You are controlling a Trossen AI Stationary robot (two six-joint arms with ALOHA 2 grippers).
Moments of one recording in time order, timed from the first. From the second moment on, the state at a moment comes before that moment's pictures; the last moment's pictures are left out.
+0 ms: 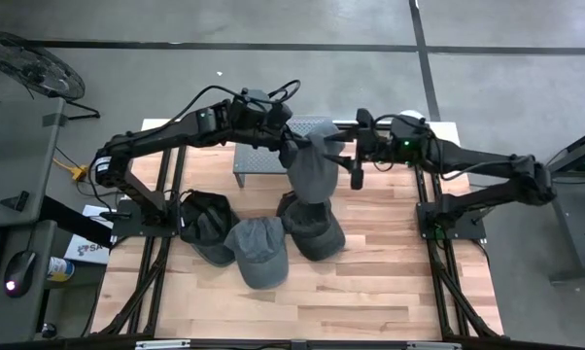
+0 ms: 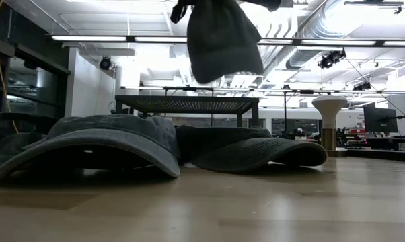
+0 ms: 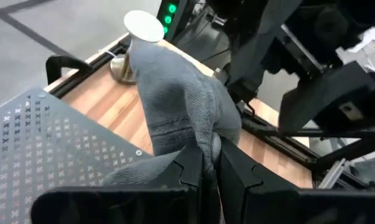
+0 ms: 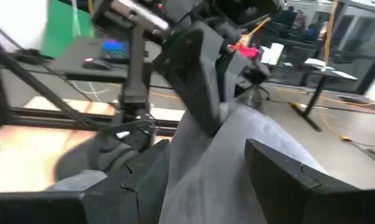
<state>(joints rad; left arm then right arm) 0.26 1.56 1.69 -0.55 0.10 -0.43 -0.23 1.14 1.05 -0.02 -0.07 -0.19</state>
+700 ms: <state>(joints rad) 0.26 1.57 1.69 -0.58 0.10 -0.42 -0.23 1.39 1.60 -0.67 -0.05 -0.33</state>
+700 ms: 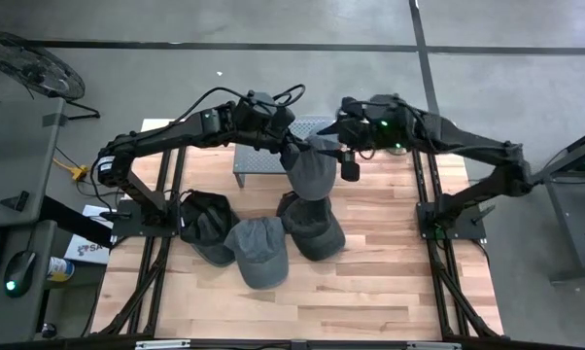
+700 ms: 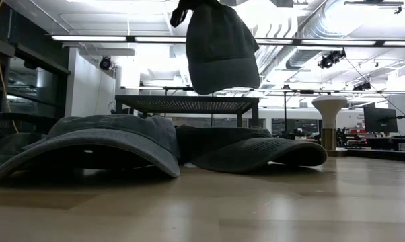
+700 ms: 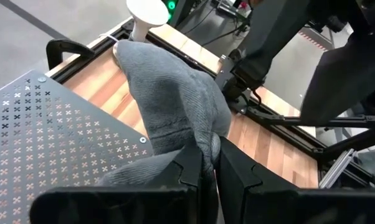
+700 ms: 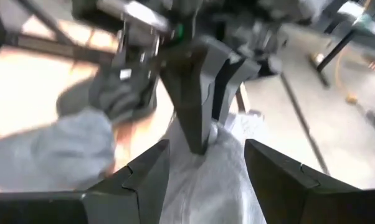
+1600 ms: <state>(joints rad) 0.26 1.57 1.69 -0.58 0.16 -0.37 -0.25 1.80 2.29 -1.32 -0.02 -0.50</state>
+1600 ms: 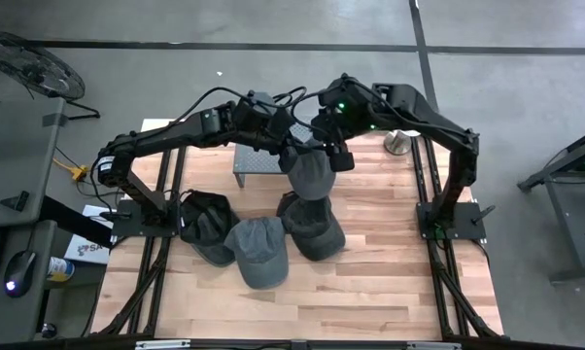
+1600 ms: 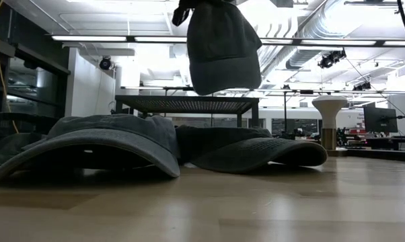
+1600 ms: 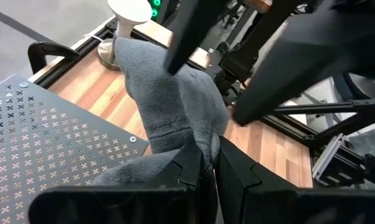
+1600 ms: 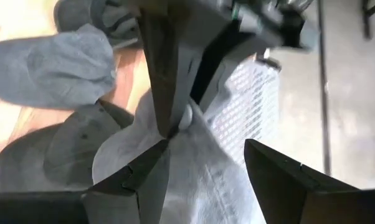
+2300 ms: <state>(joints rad) 0.26 1.57 1.69 -0.54 0.18 -0.34 -0.25 1.80 2.14 -1.30 -0.10 -0.39</state>
